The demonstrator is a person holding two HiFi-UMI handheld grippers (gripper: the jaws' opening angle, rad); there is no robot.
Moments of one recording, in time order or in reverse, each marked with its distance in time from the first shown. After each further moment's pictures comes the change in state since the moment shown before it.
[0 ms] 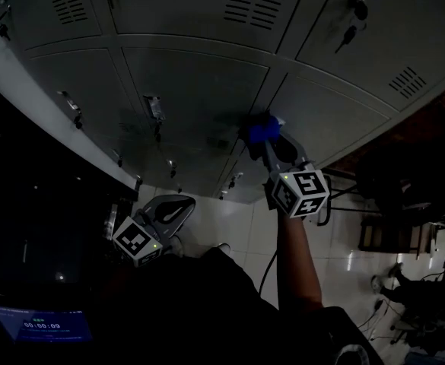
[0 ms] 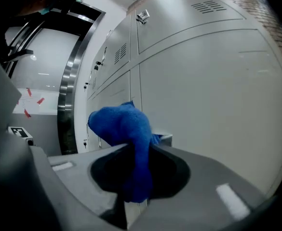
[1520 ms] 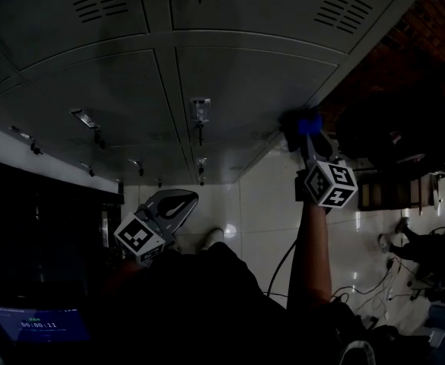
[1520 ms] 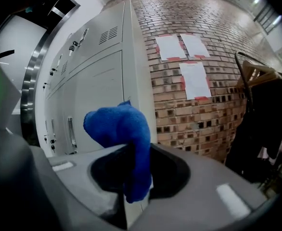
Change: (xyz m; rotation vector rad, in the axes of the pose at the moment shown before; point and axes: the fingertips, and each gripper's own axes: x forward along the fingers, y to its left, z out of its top) left arm 0.124 -0.075 -0.009 -0.020 0.063 -0.194; right arm -0.166 -0.222 -0.047 0.115 0.037 -0.433
